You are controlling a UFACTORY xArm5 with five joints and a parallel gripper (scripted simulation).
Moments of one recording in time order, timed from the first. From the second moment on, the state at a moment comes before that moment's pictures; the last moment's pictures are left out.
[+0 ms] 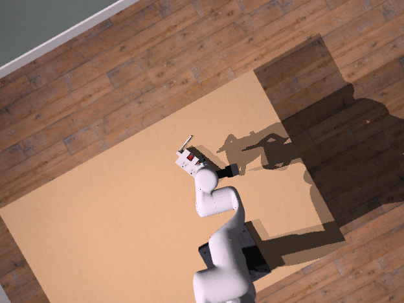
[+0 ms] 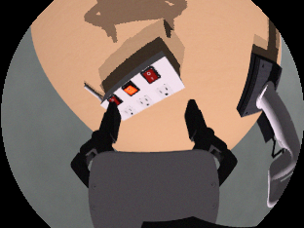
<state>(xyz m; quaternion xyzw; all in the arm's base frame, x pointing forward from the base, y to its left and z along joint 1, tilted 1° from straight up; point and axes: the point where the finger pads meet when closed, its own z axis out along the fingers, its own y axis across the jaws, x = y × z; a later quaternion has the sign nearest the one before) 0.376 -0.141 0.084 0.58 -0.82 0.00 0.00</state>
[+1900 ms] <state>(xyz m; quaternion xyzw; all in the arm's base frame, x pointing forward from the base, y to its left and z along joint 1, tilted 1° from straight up) 0.370 -0.140 0.077 0.13 -0.99 0.00 -0.01</state>
